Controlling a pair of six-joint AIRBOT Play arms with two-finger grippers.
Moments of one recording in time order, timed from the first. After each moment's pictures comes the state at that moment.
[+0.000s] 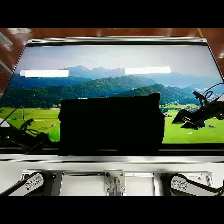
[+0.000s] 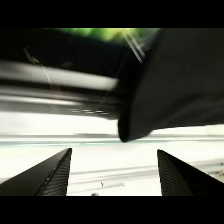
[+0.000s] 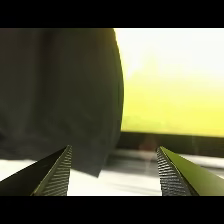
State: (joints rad) left arm 0.49 -1.14 0.59 1.21 -1.43 -1.35; right arm -0.44 -1.36 1.06 -1.21 1.48 1.26
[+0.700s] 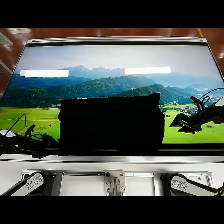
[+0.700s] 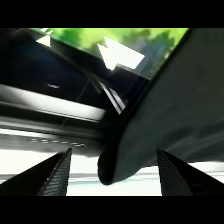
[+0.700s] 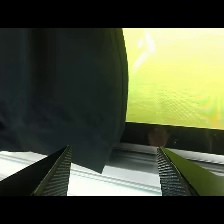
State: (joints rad) left arm 0.53 -1.10 0.40 1.05 -1.25 -1.33; right arm -0.45 -1.36 0.99 -1.18 1.46 1.23
